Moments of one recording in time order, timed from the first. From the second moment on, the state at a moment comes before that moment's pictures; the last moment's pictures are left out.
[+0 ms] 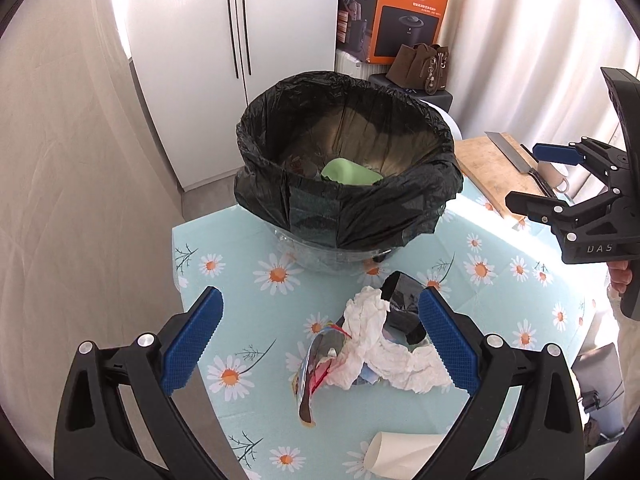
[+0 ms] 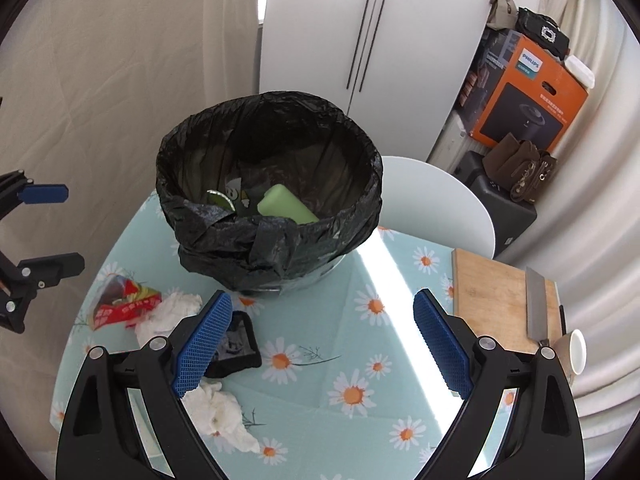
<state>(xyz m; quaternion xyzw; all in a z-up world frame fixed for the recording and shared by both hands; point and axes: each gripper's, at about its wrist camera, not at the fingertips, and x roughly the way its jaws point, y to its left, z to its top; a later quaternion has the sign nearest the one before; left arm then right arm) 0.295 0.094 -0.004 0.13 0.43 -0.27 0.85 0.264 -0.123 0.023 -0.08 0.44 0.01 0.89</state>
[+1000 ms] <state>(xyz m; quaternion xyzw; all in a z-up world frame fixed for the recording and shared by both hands) 0.177 0.130 -0.073 0.13 0.47 -0.28 0.83 0.175 -0.084 -0.042 -0.08 0.51 0.07 0.86</state>
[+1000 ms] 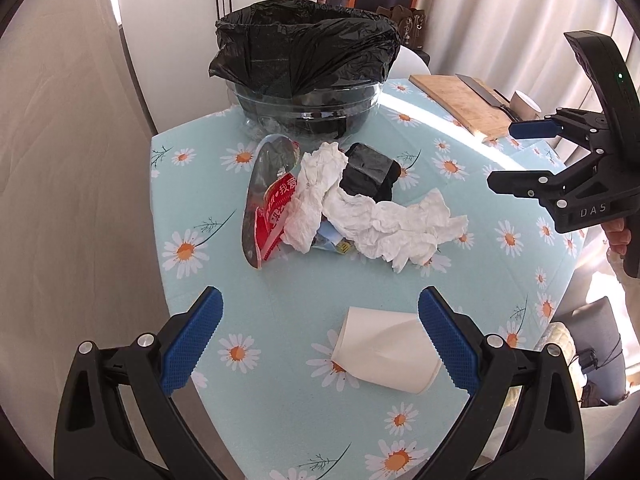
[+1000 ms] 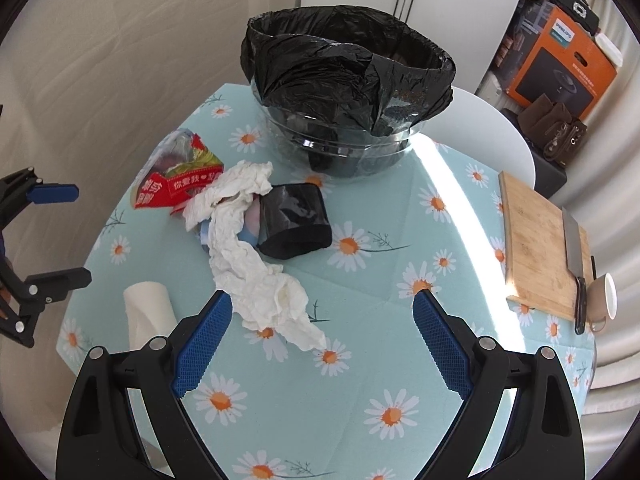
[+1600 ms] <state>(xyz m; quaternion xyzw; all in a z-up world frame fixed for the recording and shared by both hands) 0.117 0.114 -0.114 0.09 0.49 -0.25 0.83 0.142 -0.097 -0.075 -0.09 0.52 0.12 0.84</state>
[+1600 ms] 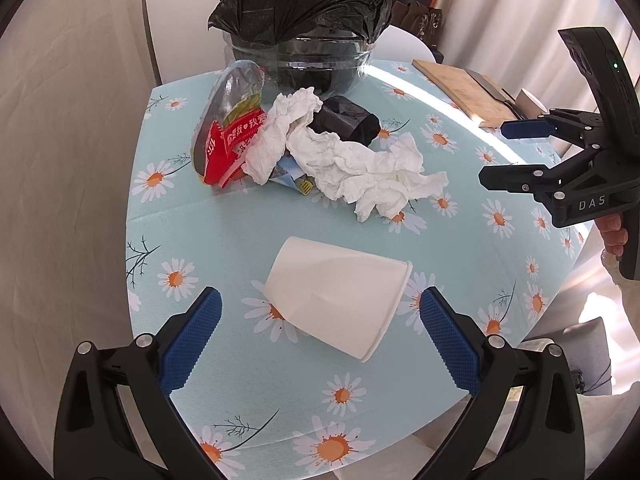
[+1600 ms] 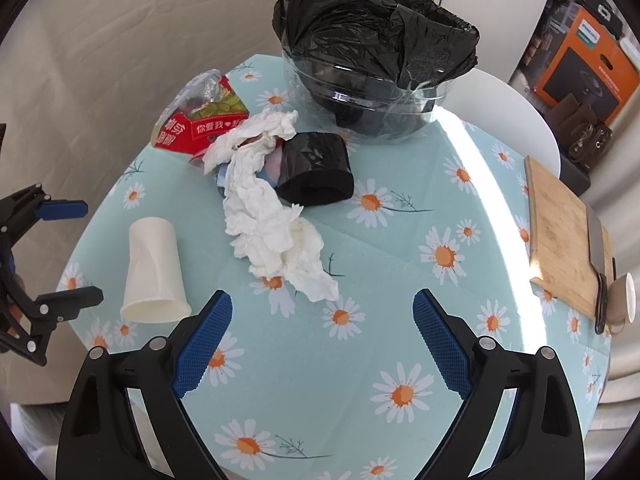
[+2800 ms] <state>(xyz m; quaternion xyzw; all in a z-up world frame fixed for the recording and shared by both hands) 0.161 0.089 -0.190 0.08 0.53 -0.30 0.79 0.221 -0.049 -0.150 -0.13 0.56 0.25 0.78</state>
